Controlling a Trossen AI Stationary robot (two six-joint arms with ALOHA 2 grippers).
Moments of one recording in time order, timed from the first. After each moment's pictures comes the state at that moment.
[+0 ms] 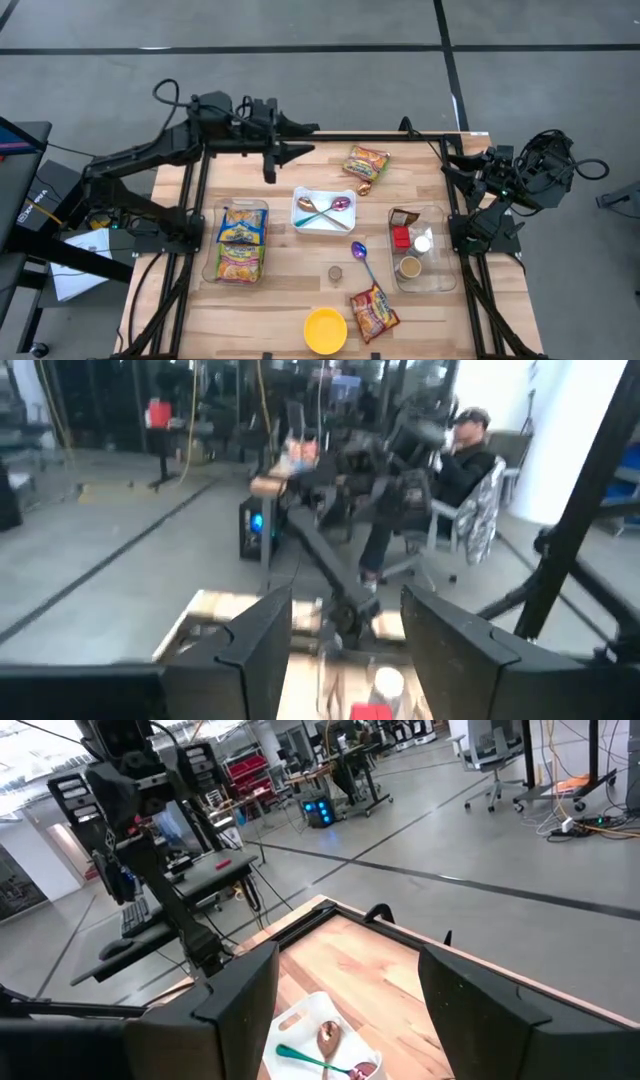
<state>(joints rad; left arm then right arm) 0.21 1.31 1.53 -0.25 0.14 -0.06 0.85 0.53 1.01 -0.86 1.34 0.75</state>
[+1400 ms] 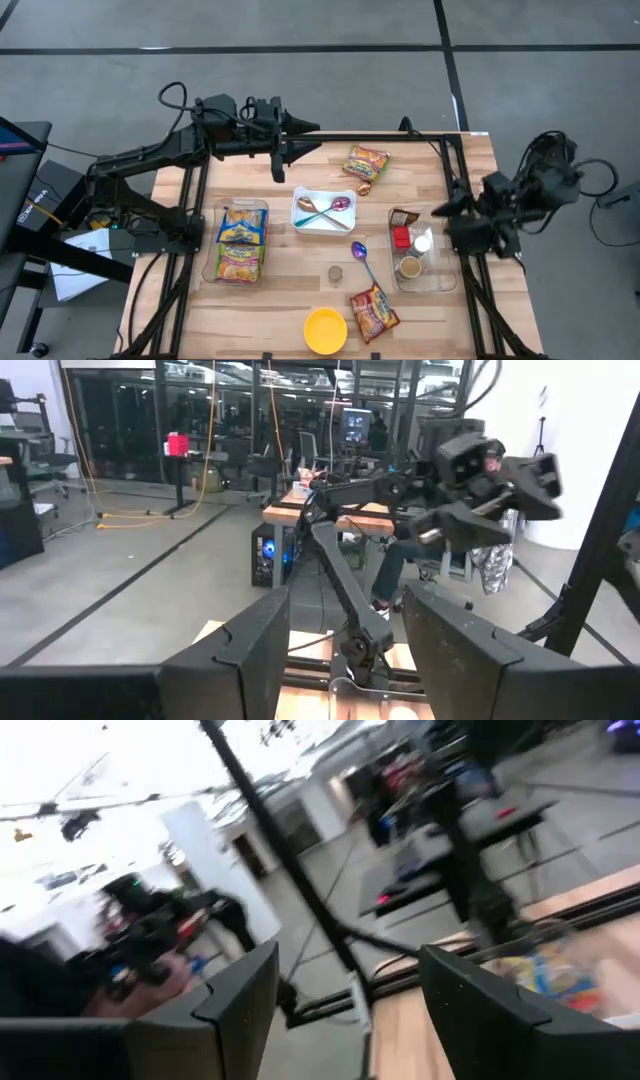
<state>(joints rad) 0.18 1.34 1.52 -0.15 0.08 -0.06 0.85 0.75 1.07 -0.22 0.65 0.47</state>
